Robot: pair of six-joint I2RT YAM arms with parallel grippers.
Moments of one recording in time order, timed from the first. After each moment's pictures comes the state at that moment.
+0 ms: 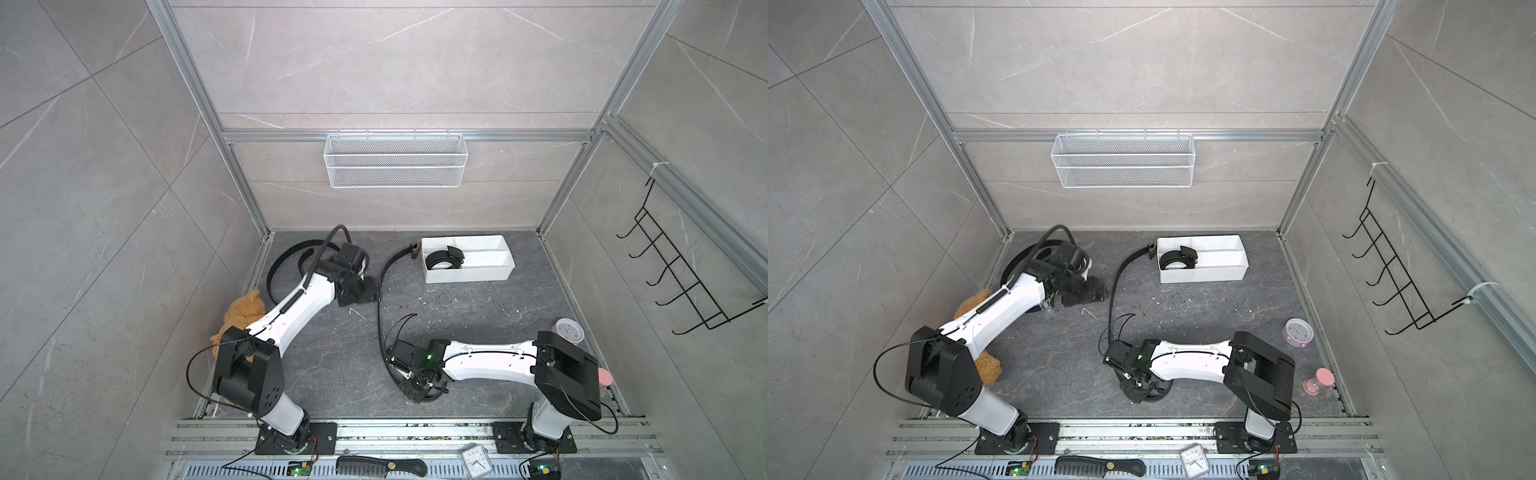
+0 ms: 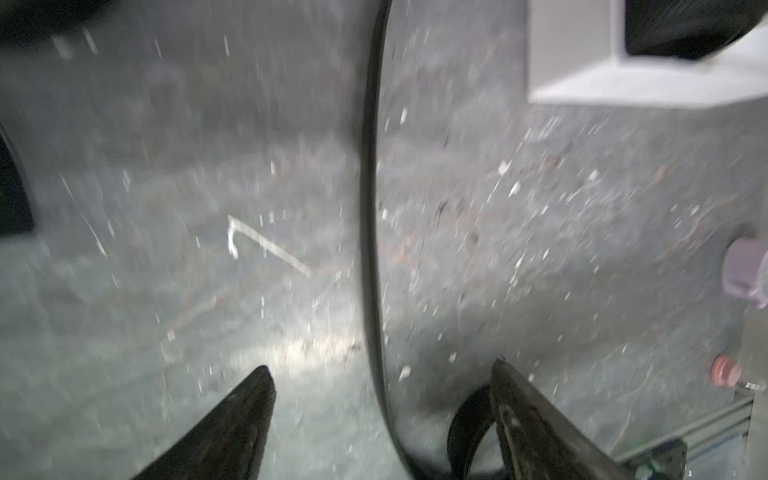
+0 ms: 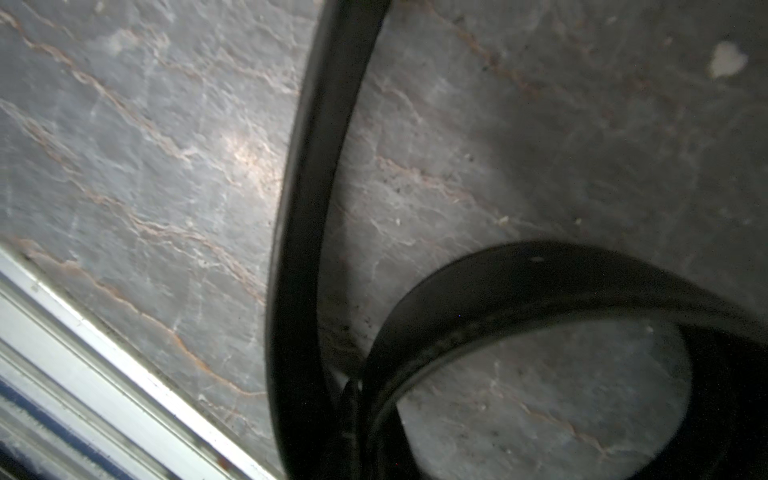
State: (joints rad) left arm -0.51 1.55 1.20 -0.83 0.16 -0.55; right arm 1.18 1.73 1.04 -0.69 -0.04 0.35
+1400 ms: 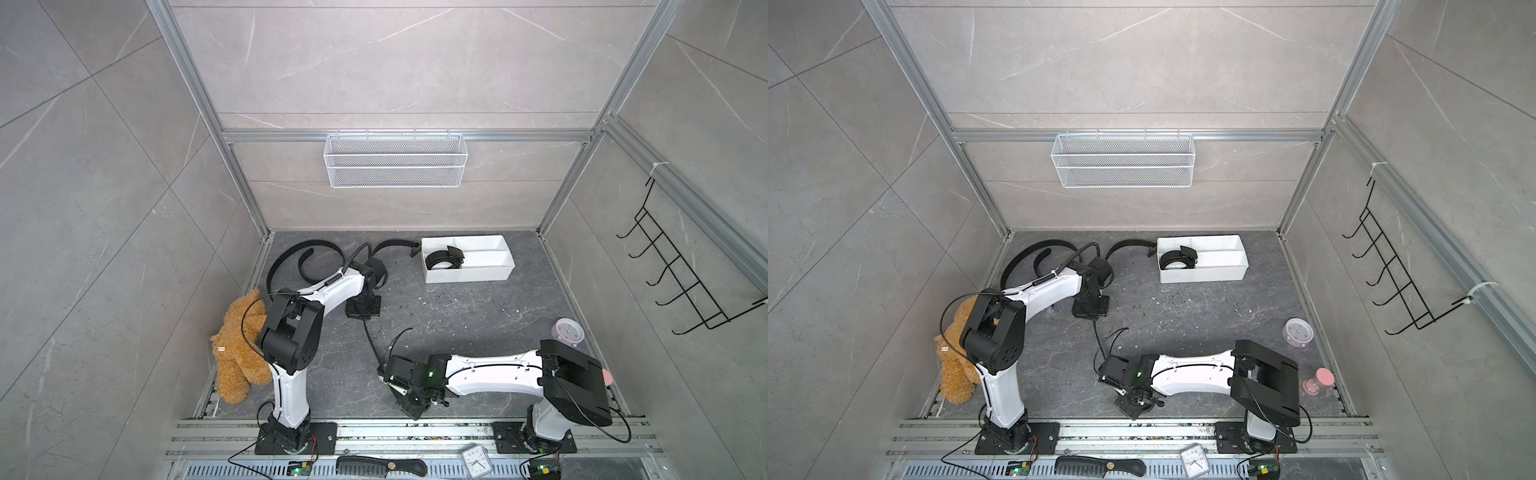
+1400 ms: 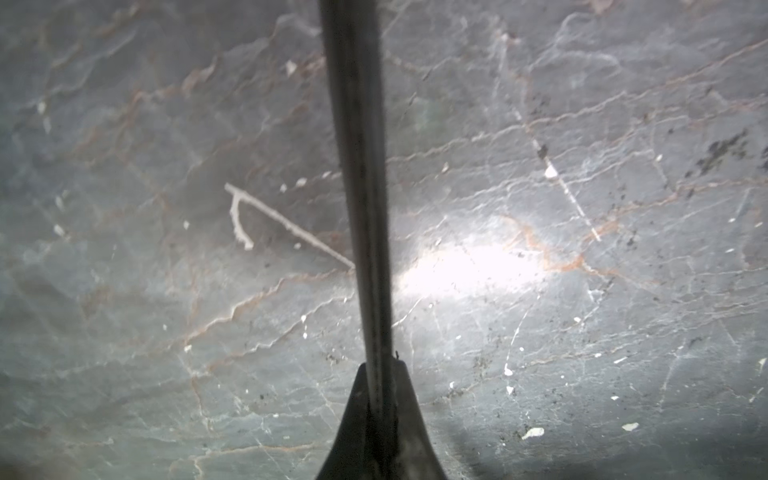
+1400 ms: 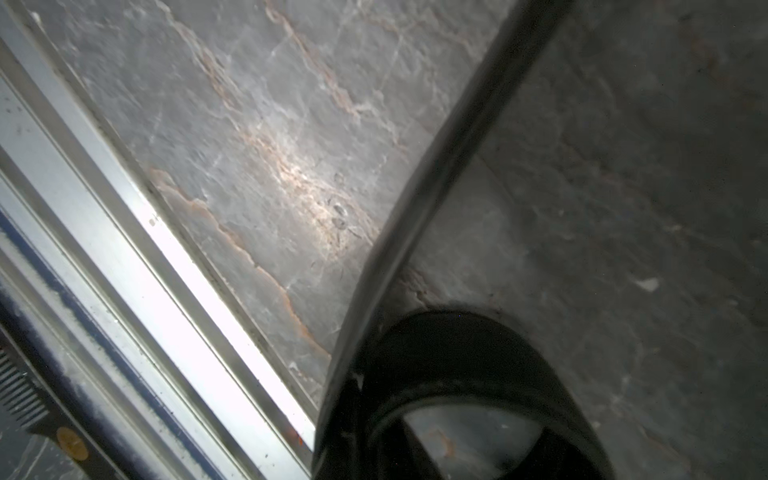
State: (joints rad) left arm -0.52 1.94 1.43 -1.00 -0.03 -0.38; right arm 1.29 1.70 0.99 -0.62 -0.07 0.31
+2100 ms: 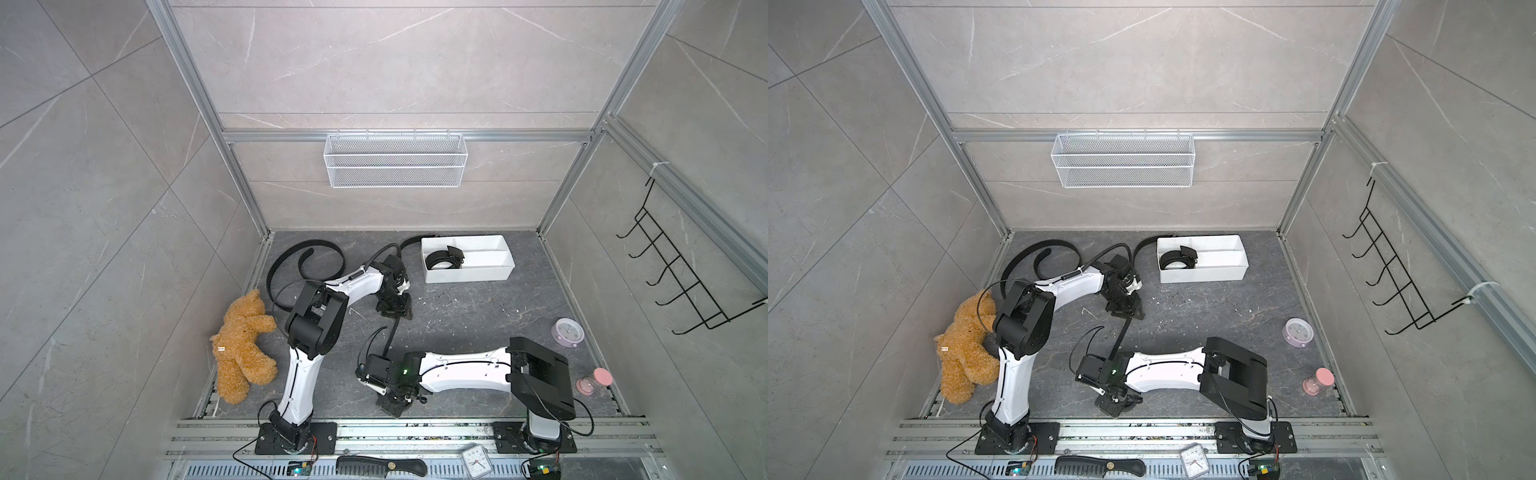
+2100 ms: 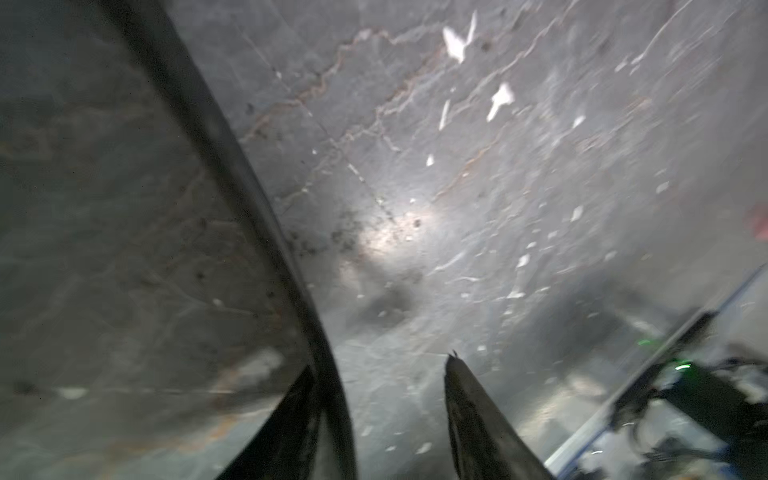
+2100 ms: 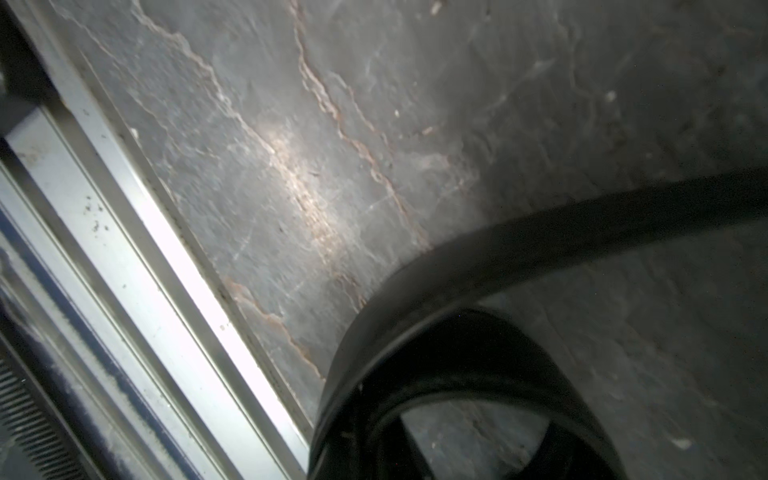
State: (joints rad) left arm -0.58 2.11 1.55 -0.81 0.42 -0.26; right arm 1.31 1.89 1.23 -0.67 -0.06 0.23
